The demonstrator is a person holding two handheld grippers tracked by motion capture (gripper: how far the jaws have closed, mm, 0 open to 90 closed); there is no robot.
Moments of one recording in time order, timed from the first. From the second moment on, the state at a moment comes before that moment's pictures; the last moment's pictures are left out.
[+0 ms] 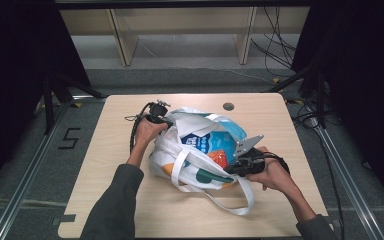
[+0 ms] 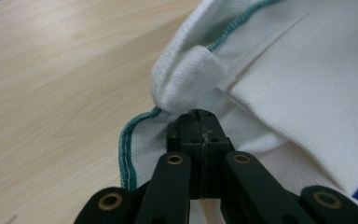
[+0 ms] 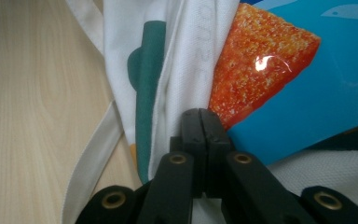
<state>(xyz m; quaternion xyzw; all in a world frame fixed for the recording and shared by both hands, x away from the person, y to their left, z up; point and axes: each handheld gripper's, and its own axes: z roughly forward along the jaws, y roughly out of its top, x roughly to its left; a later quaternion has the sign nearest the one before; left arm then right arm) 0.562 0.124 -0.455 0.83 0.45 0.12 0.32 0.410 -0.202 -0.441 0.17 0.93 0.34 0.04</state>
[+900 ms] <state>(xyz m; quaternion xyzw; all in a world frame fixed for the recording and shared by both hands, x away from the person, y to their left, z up) 0.482 0.169 -0.422 0.81 0.36 0.14 0.43 0.468 -0.218 -0.371 0.23 0.79 0.51 0.24</state>
